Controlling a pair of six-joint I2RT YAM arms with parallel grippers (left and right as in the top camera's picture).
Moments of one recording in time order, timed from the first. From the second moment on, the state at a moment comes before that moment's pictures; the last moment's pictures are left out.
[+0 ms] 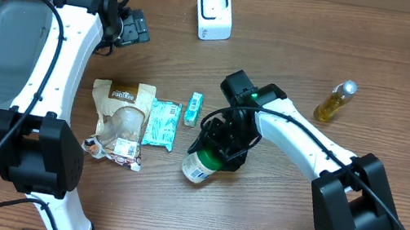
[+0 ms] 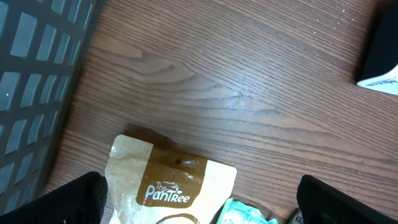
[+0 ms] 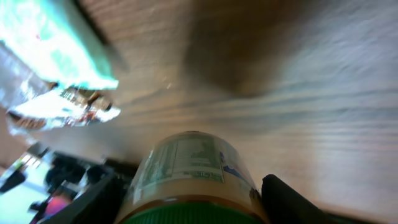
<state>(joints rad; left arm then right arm) -0.05 1.95 1.84 -1.10 -0.09 -0.47 0.58 1.90 1.32 -0.99 -0.62 0.88</state>
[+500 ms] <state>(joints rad) -0.05 1.95 1.84 -1.10 -0.09 -0.47 0.58 1.90 1.32 -0.96 -0.33 0.88</state>
